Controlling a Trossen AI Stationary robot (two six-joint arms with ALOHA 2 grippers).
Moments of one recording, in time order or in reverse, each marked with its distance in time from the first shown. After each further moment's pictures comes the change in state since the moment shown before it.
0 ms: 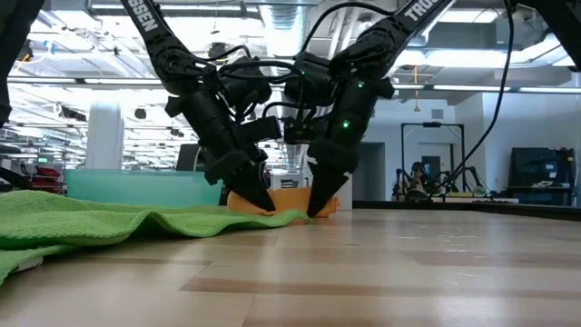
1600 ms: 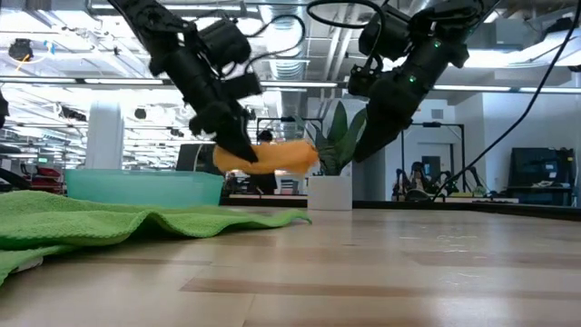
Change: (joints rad) left arm 0.058 -0.285 -0.005 -0.197 -0.023 0.069; right arm -0.056 -0.515 -0.406 0.141 0.006 0.066
